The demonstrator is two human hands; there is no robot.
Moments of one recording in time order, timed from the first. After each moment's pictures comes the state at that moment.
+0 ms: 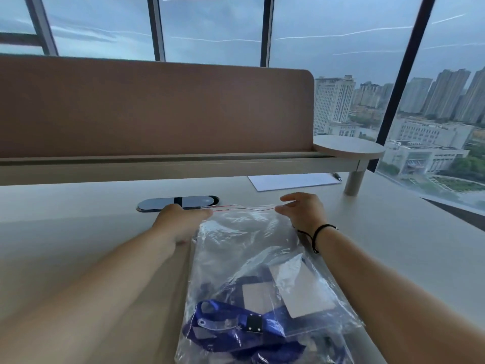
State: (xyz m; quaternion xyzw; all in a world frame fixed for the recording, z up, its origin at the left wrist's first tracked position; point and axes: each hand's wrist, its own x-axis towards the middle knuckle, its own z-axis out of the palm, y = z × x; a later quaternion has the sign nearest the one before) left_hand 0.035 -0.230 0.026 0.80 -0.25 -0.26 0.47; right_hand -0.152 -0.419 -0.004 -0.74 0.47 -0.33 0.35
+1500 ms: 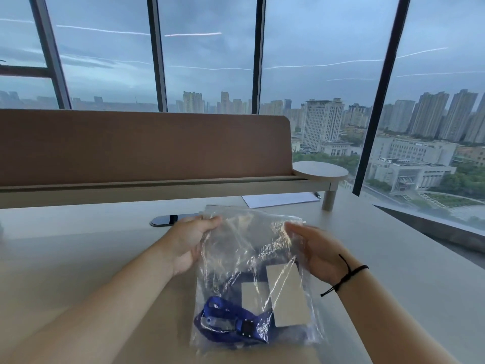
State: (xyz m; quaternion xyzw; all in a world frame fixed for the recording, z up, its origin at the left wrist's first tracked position) left_hand -0.025 -0.161 0.073 0.57 -0.28 -0.46 0.62; right_hand -0.245 -0.301 0.053 -0.47 0.32 -0.32 0.76
